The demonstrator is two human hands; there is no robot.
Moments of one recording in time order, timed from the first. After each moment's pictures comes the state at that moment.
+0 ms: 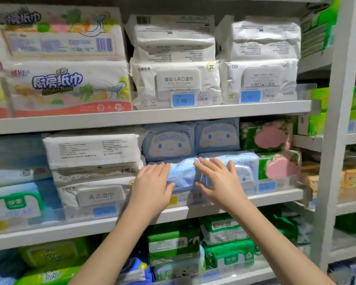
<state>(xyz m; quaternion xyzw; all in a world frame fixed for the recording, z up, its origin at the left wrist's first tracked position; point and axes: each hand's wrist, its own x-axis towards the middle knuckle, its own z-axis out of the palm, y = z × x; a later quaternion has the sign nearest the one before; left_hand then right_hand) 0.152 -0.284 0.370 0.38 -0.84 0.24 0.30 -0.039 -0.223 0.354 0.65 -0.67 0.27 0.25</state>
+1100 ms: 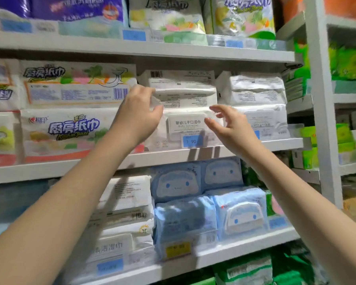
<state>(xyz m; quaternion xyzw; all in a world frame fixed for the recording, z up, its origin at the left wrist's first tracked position) 0.192 -0.266 0.594 0.26 -0.79 0.13 0.54 -0.013 -0.199 0.550 0.59 -0.55 0.53 0.26</state>
